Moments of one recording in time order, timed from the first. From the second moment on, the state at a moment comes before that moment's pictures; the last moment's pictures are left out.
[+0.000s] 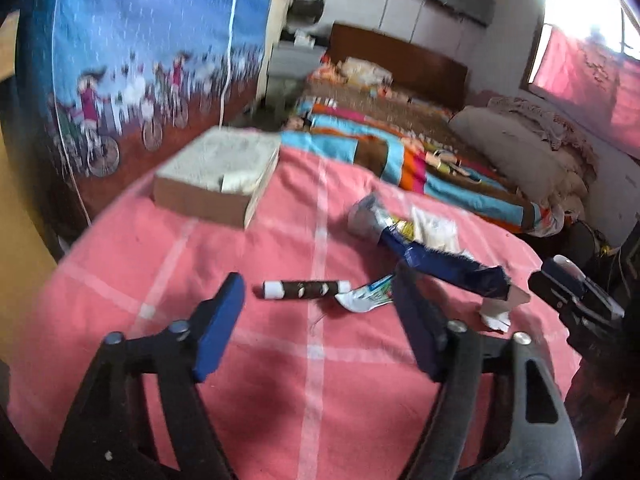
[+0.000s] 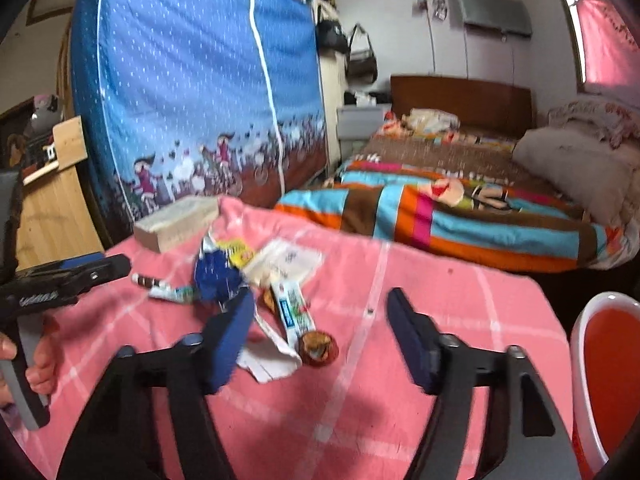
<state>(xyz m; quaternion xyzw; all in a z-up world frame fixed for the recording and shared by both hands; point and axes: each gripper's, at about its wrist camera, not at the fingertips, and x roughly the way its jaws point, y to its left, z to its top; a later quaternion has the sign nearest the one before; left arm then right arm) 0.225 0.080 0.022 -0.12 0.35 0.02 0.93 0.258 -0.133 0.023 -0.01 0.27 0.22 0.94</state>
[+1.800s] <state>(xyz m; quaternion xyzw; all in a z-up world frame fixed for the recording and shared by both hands) 0.208 0.033 0.017 -0.07 0.39 -0.03 0.92 0.251 -0.105 0.000 -0.05 0.35 0.33 0.88</state>
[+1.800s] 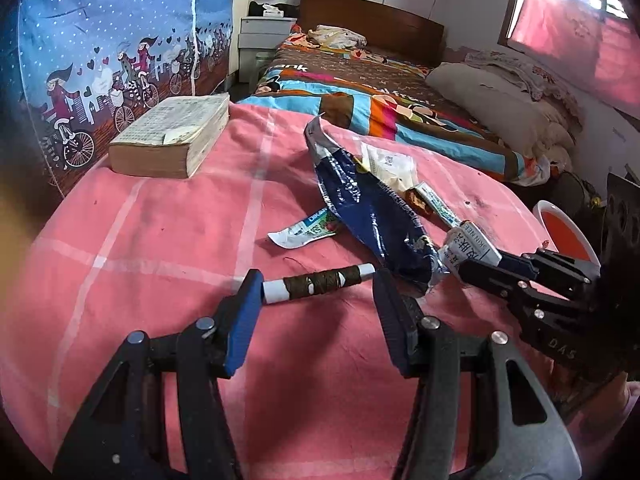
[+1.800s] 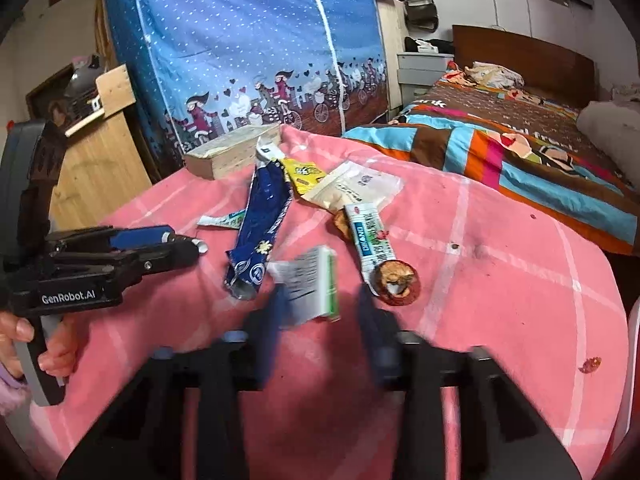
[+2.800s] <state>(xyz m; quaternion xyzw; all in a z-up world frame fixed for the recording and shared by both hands) 0.193 -0.174 0.101 0.01 0.11 -0.21 0.97 0.161 -0.300 0.080 0.00 0.04 0.09 0.99</state>
